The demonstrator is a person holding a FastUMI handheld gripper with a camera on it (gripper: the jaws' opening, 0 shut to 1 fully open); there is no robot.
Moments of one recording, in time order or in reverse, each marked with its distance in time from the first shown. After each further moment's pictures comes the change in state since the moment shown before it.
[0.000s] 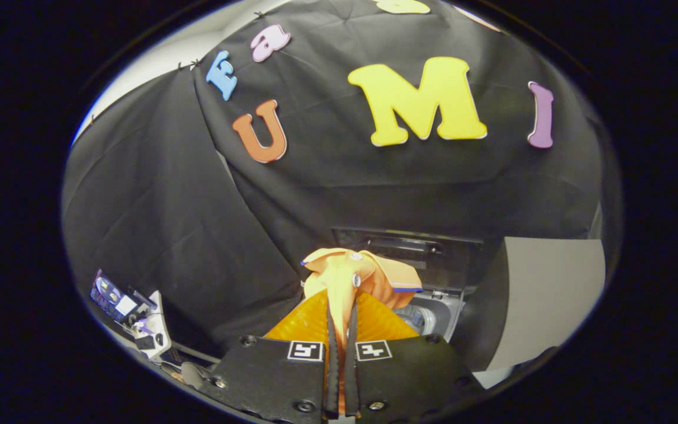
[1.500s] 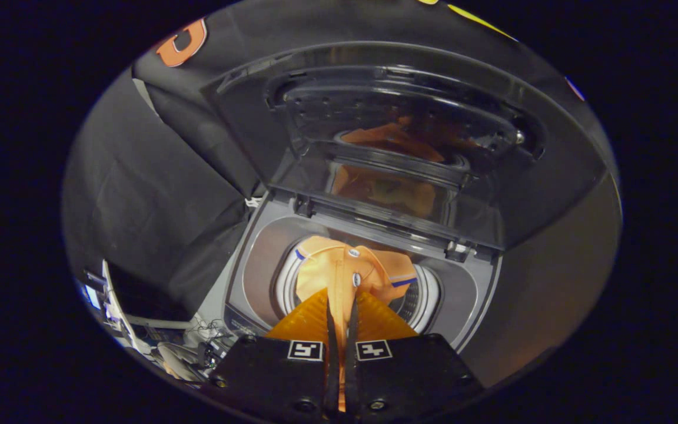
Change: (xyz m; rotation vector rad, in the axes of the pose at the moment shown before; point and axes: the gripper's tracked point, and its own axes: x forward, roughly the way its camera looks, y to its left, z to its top) arm 0.238 -0.108 -0.123 0.031 0.484 -0.237
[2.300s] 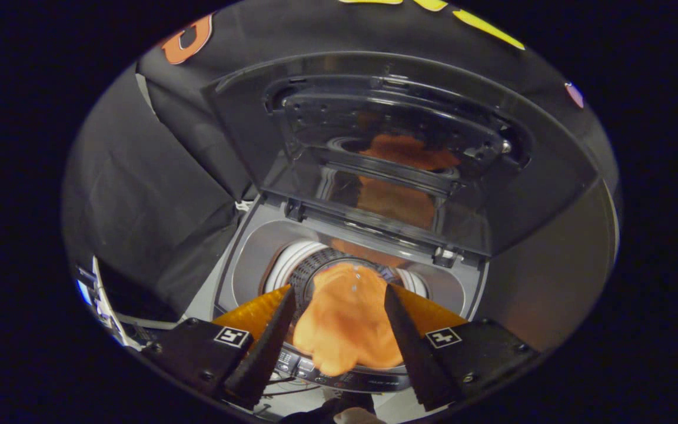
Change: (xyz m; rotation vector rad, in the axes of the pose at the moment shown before) arm -0.005 -0.008 0.002 -0.020 -0.058 -0.061
